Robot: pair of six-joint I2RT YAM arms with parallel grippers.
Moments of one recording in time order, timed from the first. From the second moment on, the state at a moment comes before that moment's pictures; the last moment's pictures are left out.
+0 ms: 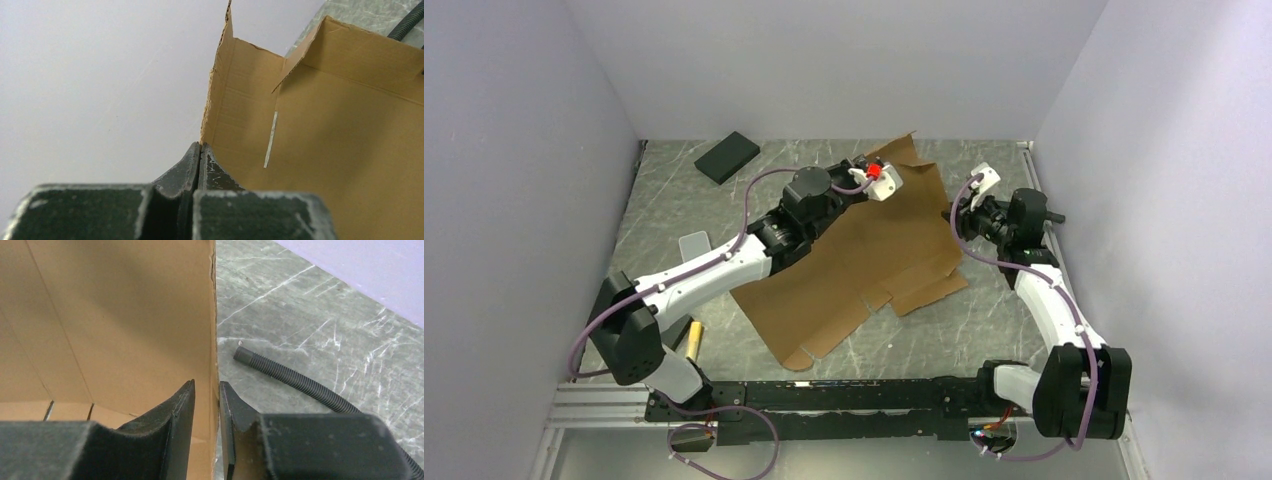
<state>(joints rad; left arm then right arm) -0.86 1.52 1.27 0.28 -0.21 0.72 -0.05 1.15 0.72 0.08 -0.66 -0.31</state>
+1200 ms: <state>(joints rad) -0.85 1.25 1.13 0.19 -0.22 0.59 0.22 1.13 0.79 0.18 -0.25 -0.55</state>
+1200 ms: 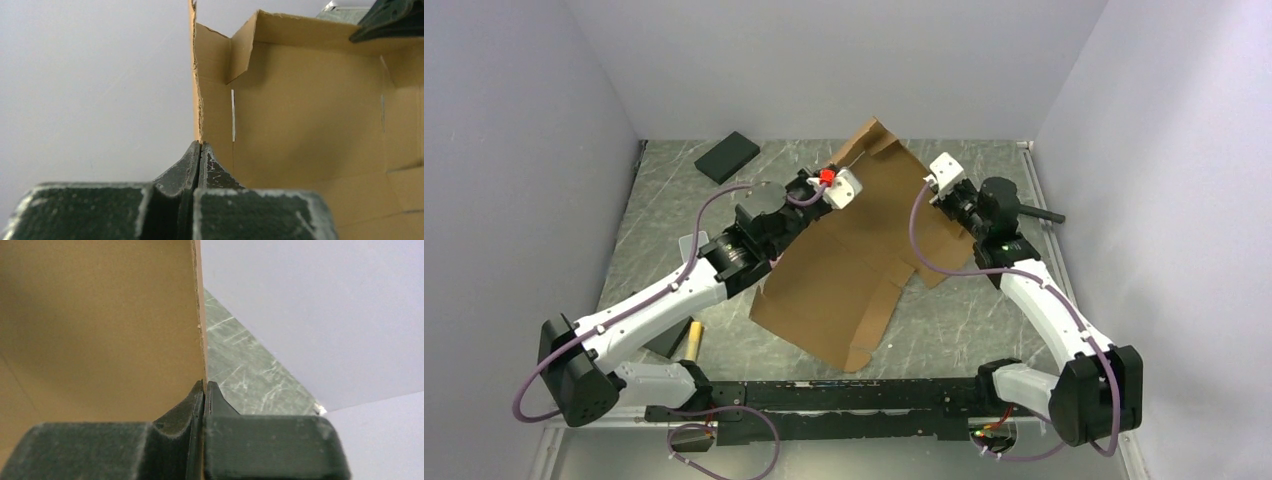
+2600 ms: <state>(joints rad) -0.71 1.25 0.60 0.51 -0.26 0.11 0.60 1.22 0.67 0.46 0.31 -1.34</state>
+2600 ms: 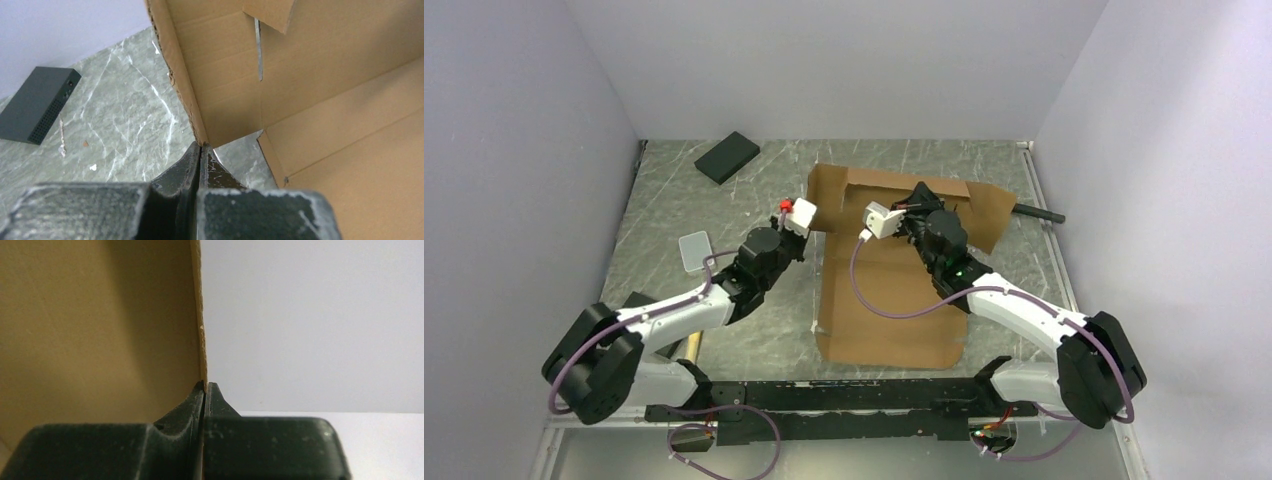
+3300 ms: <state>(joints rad) -0.70 1.30 0.34 0.83 -0.23 0.10 0.73 1.26 0.39 0.83 0.36 -1.45</state>
